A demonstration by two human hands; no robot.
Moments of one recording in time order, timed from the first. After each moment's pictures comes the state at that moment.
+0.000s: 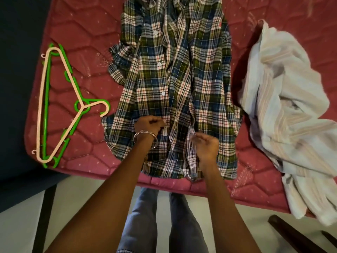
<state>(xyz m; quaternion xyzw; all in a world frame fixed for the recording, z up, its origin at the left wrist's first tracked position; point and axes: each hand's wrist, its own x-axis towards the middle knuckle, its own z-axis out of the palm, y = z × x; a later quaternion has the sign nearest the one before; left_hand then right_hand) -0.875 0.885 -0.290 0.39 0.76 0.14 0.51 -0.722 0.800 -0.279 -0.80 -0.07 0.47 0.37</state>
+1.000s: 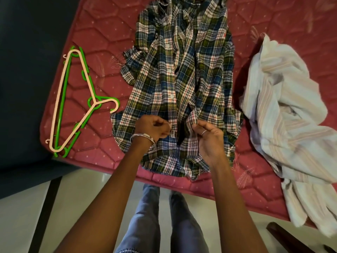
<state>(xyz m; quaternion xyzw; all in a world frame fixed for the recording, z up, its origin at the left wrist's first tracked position) -0.889 0.864 -0.226 0.40 0.66 0.21 0.60 -0.721 0.819 -0.220 -0.61 -0.03 0.60 0.51</state>
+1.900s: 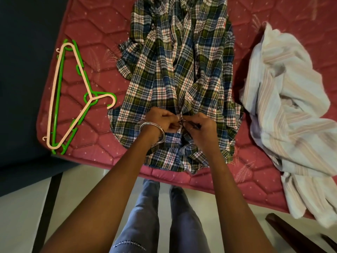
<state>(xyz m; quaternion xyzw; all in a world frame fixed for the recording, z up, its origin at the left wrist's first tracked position) -0.858 0.879 -0.225 0.32 0.66 0.15 0.66 -0.715 0.822 -0.248 -0.69 -0.56 0.36 0.29</state>
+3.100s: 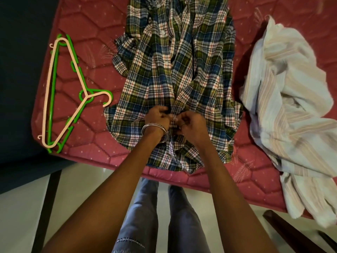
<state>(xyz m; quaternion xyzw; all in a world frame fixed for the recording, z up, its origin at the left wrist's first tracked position) -0.847 0.874 -0.262 0.39 0.74 0.15 0.53 -0.728 0.838 -0.259 -0.72 -0.45 0.49 0.22</state>
